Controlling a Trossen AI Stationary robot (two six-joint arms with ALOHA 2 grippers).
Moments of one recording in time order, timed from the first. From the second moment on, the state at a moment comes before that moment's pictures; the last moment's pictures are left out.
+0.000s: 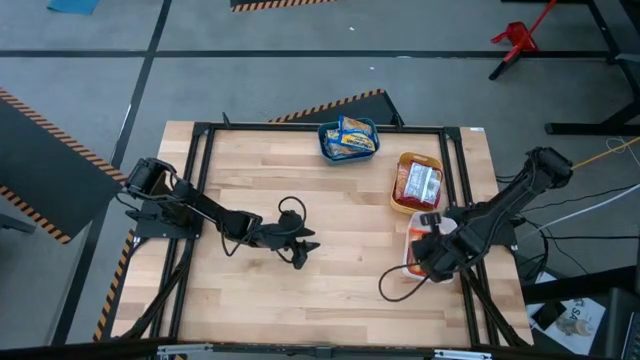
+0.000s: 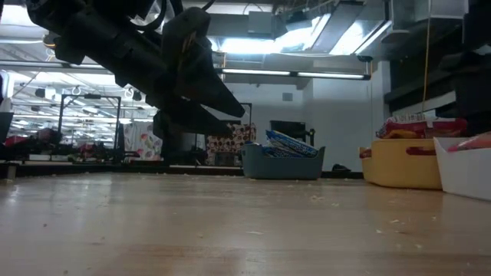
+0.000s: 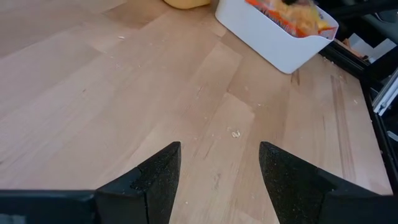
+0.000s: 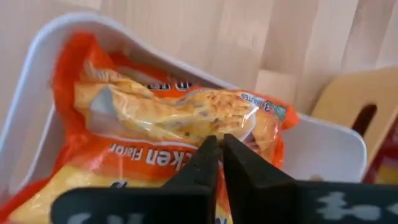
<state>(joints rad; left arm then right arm) -0.29 1.67 0.68 0.48 -0.40 -0.71 0.73 1.24 0.80 -1.10 0.23 0.52</state>
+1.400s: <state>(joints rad) -0.05 1.09 0.68 0.68 0.50 -0.53 0.73 0.48 1.27 -0.74 0.21 0.05</state>
